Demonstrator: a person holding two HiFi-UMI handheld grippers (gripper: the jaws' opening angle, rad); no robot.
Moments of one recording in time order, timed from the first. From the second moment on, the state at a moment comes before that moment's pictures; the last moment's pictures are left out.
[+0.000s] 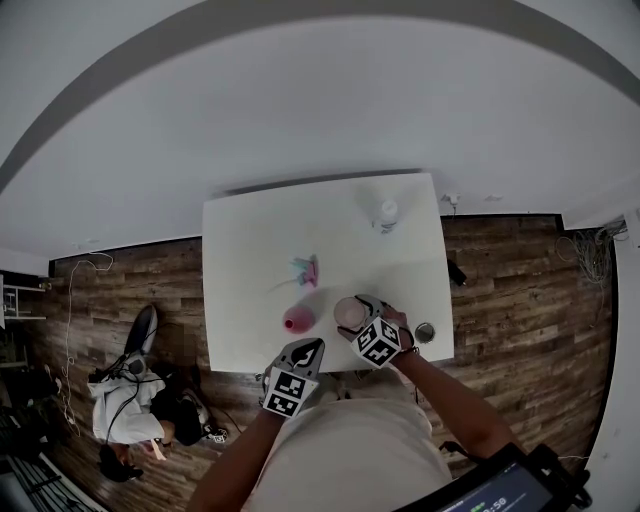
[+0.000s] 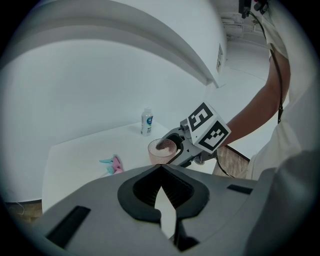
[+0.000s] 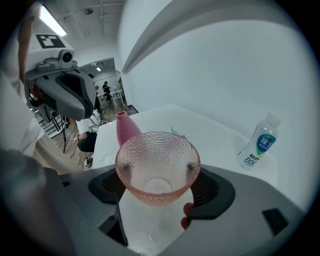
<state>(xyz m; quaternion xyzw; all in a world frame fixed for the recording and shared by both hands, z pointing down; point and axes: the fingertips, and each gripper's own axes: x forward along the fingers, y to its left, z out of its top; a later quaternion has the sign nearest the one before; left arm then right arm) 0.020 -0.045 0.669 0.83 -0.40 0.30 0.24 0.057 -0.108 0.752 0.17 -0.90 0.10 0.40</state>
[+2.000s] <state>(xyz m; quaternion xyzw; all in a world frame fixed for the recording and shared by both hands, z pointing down) 0.017 -0.026 0.686 0.82 -0.41 0.32 0.26 0.051 -0.105 0.812 0.16 -0.89 0.06 0.42</state>
